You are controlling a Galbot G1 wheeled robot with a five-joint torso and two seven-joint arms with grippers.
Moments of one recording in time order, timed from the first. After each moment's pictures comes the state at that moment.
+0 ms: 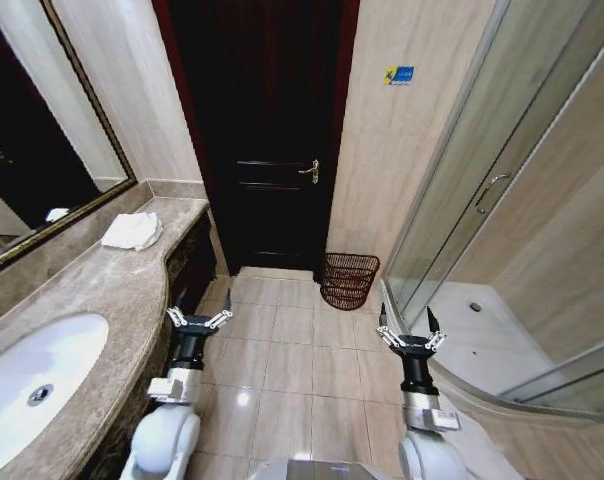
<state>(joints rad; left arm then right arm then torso) 1.67 -1.44 -0.58 -2.18 -0.15 -0.23 -0.03 -1.70 1.59 0.56 2.13 -0.09 0.42 0.08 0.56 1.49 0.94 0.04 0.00</state>
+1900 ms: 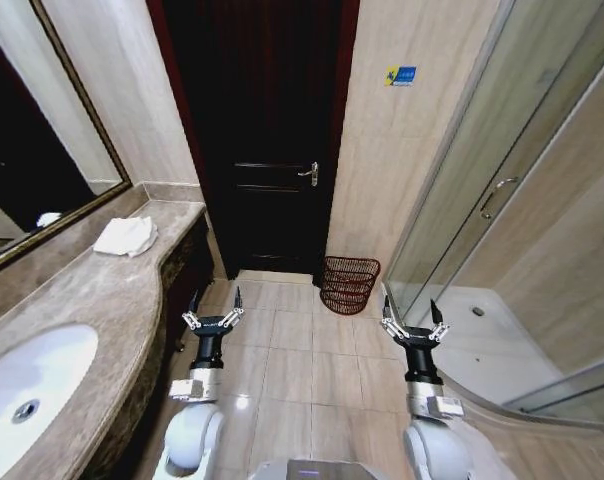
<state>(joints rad) 1.64 -1.52 -0.52 -2.14 -0.08 -0.33 -0.07 -1.66 1.54 0.56 2.14 -0.04 0.36 0.09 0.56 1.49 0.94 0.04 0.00</state>
